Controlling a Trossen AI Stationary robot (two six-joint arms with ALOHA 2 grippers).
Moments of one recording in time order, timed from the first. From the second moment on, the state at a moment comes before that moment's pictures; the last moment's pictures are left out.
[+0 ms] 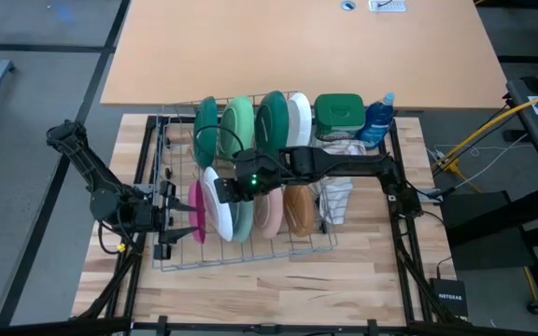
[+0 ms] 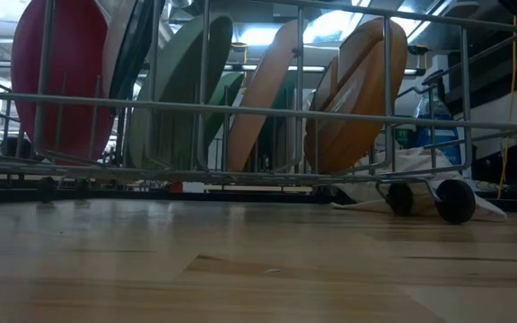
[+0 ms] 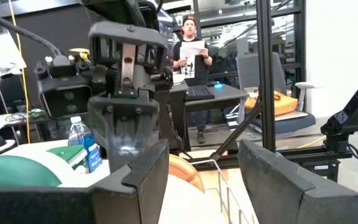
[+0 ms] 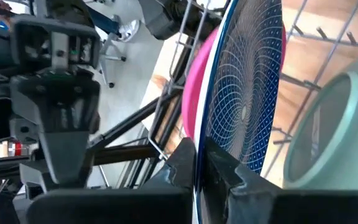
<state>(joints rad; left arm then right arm) -0.83 0.86 0.58 0.50 -0.88 0.28 0.09 2.11 2.34 -0.82 -0.05 1.23</state>
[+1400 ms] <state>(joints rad) -0.83 0.86 0.58 0.50 -0.88 0.29 0.09 2.08 2.34 -0.94 0.01 1.31</state>
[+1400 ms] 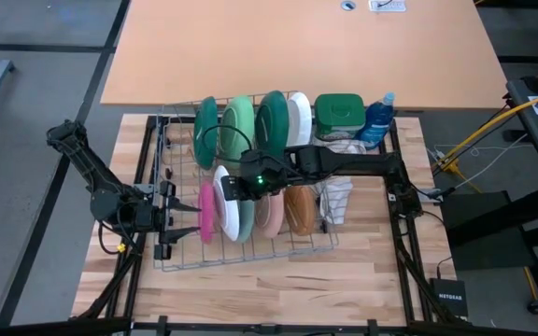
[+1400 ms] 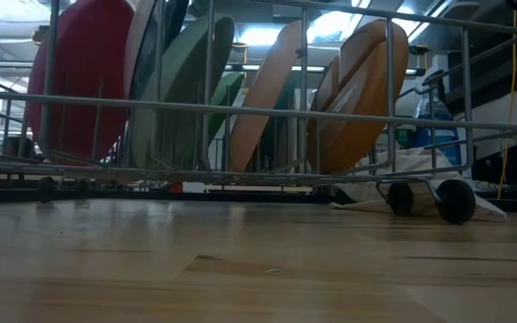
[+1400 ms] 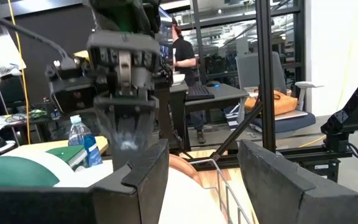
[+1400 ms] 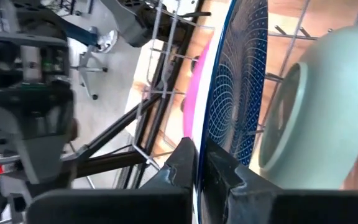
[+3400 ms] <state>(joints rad) -1.03 0.46 0.58 0.26 -1.31 0.47 0.22 1.69 2.34 -1.58 0.74 0.78</state>
